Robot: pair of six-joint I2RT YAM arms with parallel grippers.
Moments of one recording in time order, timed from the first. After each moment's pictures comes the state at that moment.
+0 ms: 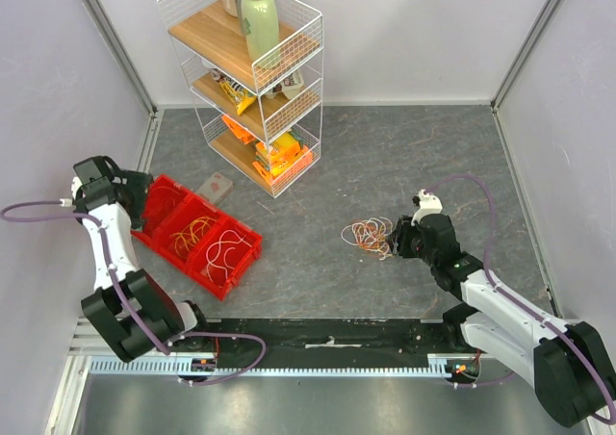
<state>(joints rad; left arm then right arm) 0.55 1.24 1.02 -0.67 0.07 -0.92 0.43 0.90 0.29 0.02 0.01 0.41</state>
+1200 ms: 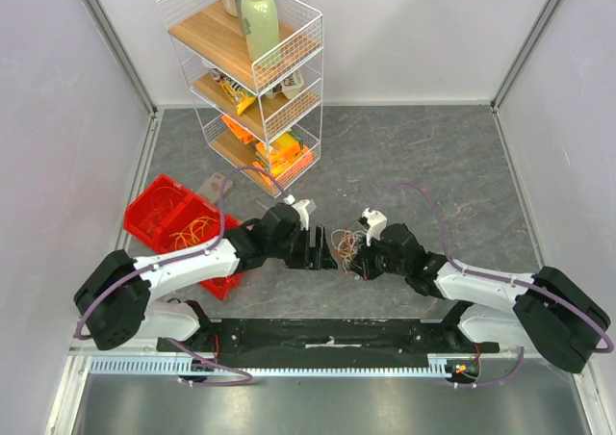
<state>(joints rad) -0.86 1.28 0.67 -0.14 0.27 -0.77 0.76 1.19 0.33 0.23 -0.19 0.42</state>
